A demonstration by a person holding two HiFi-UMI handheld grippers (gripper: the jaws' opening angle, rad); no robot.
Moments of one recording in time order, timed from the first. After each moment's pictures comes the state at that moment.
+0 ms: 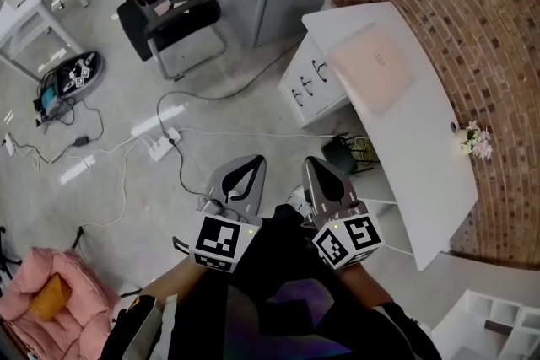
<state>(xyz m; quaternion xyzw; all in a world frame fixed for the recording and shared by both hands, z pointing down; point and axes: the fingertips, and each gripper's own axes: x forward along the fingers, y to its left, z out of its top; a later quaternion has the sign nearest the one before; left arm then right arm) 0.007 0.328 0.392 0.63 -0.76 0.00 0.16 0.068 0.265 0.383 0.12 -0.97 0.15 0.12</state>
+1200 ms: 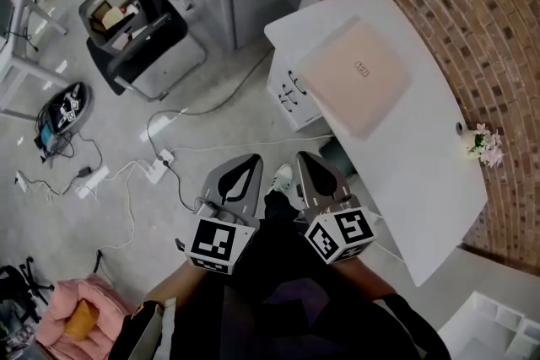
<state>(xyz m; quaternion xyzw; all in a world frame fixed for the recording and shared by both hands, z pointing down) -0.035 0.136 0.404 0.65 -0.74 0.03 0.19 0.022 0.080 0.416 0.16 -0.96 0.20 0.14</state>
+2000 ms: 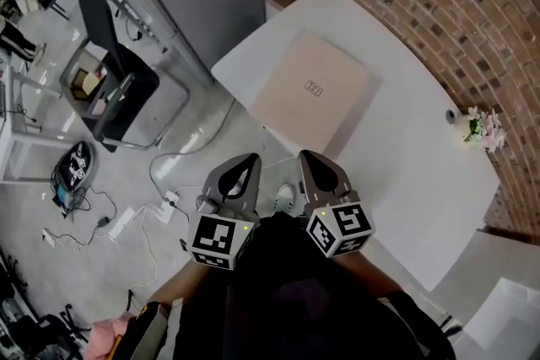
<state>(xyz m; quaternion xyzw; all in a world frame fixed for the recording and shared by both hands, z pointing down) 0.004 -0.029 0.397 0.70 -0.69 0.09 0.17 0.079 -0.078 0.427 0.24 -0.94 0.22 0.12</state>
